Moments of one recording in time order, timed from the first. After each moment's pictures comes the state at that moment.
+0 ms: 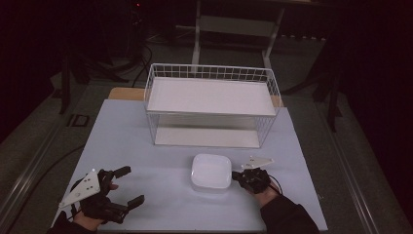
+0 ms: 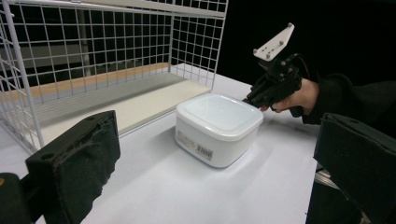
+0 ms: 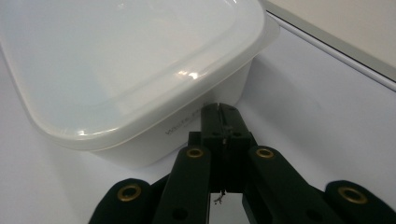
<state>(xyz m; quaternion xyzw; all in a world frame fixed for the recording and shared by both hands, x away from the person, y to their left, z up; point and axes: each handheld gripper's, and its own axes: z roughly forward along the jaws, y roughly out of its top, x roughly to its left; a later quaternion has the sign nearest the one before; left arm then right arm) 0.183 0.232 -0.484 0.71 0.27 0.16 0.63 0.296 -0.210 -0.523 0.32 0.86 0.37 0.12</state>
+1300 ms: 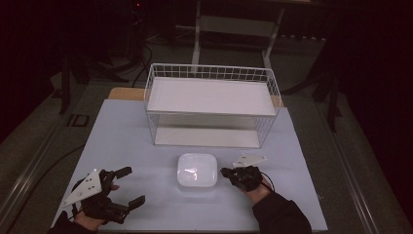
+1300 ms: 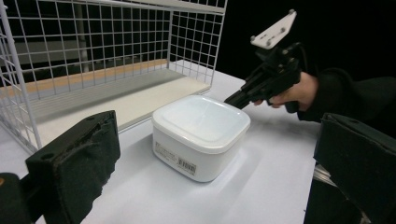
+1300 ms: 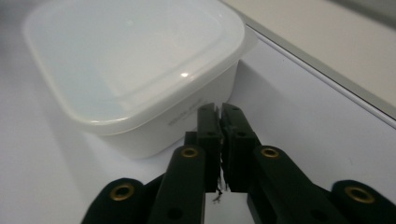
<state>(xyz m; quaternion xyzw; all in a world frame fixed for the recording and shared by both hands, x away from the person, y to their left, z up) 0.184 0.230 -0.485 0.71 0.28 0.15 0.63 0.294 -0.186 -0.510 0.29 0.86 0.40 0.13</state>
